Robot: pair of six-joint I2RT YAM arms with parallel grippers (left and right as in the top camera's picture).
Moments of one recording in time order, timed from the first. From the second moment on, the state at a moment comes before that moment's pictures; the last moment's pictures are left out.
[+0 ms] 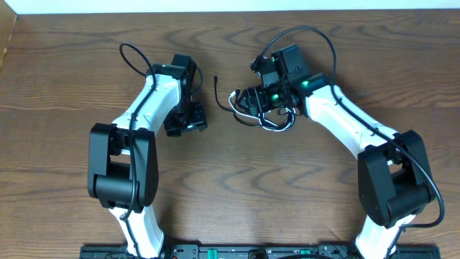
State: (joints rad) left arm -0.18 1.98 1.41 -1.09 0.08 -0.41; right arm 0.43 1.92 1.38 -0.48 -0.46 0.09
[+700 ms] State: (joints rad) left arm -0.17 1.98 1.41 -1.07 0.11 -0.41; right arm 0.55 2.08 1.38 -0.47 -0.33 -0.47
